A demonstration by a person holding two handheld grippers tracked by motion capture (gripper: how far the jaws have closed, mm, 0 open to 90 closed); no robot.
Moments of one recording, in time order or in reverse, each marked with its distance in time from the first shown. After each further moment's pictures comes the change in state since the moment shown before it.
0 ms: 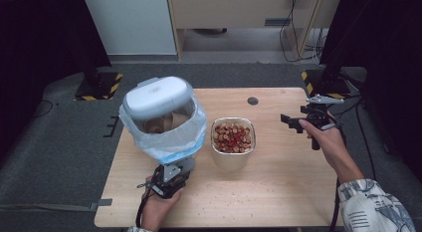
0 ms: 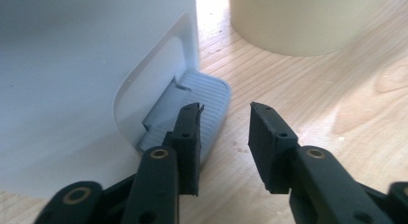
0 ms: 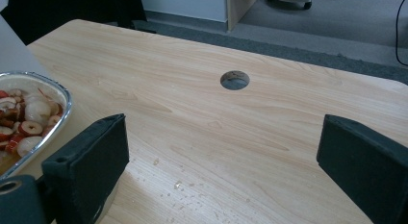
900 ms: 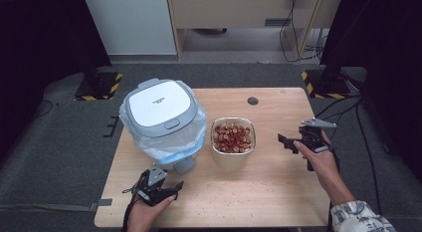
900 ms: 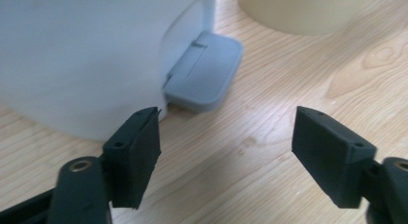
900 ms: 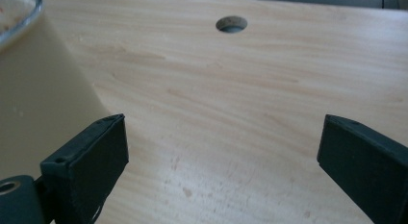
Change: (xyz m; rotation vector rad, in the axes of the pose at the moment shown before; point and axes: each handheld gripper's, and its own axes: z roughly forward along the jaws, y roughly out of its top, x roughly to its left) left arm 0.023 -0.019 -0.026 0.041 -0.027 -0.061; right arm 0.021 -0.069 0.003 0.051 -0.069 0.045
